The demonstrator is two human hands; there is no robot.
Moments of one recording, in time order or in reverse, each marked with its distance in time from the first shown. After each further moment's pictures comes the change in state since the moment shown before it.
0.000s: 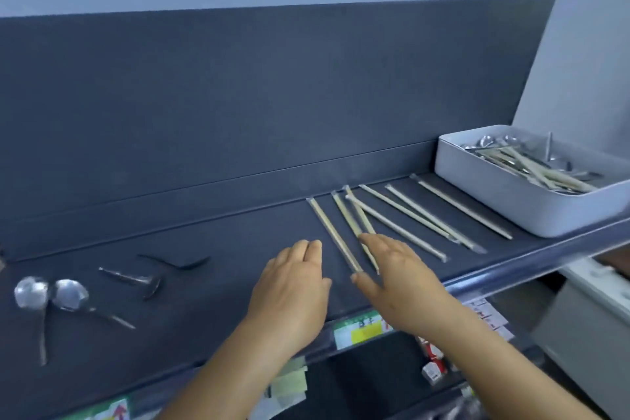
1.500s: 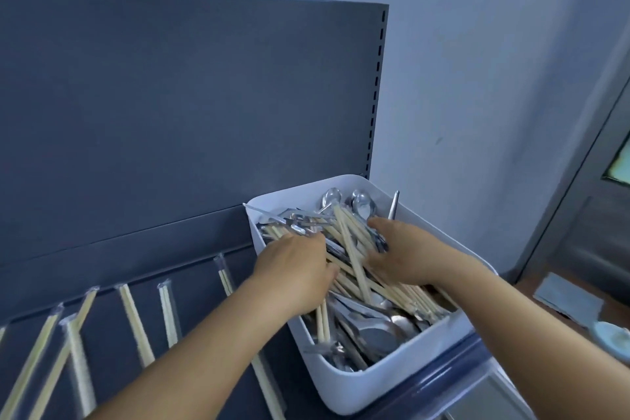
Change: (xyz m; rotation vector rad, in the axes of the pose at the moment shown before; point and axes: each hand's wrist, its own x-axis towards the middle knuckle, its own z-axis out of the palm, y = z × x) left_hand 0.338 0.329 0.112 0.128 -0.125 0.215; right_hand 0.160 0.414 -0.212 -0.119 -0.153 0.285
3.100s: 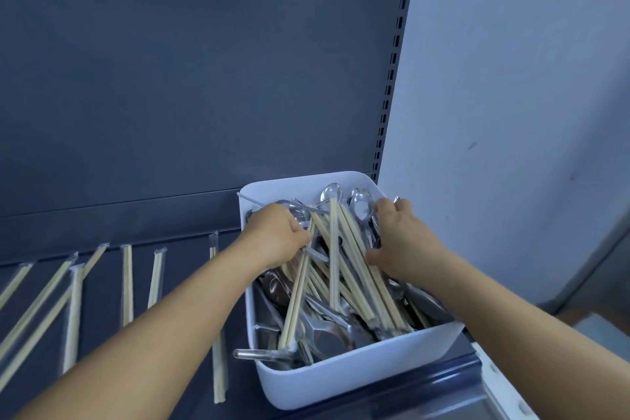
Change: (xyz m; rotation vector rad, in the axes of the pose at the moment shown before) left_hand 0.038 0.010 0.007 -0.586 0.065 -0.458; right_hand 0.034 0.042 -0.005 -0.083 0.137 -0.150
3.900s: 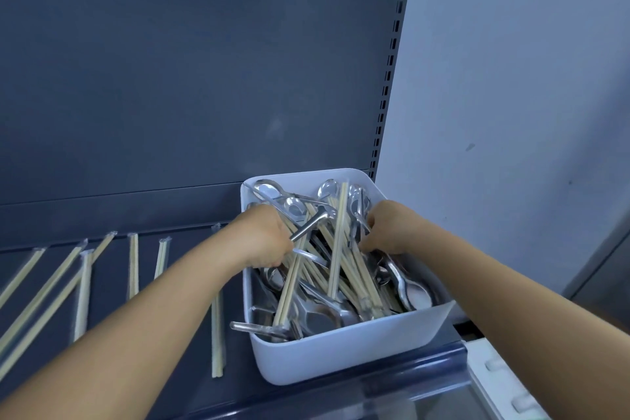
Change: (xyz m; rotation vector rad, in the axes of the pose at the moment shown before) left_hand -0.036 0.015 -0.022 0.092 -0.145 -0.118; right_hand 0.011 -0.007 -0.019 -0.014 -0.245 0.049
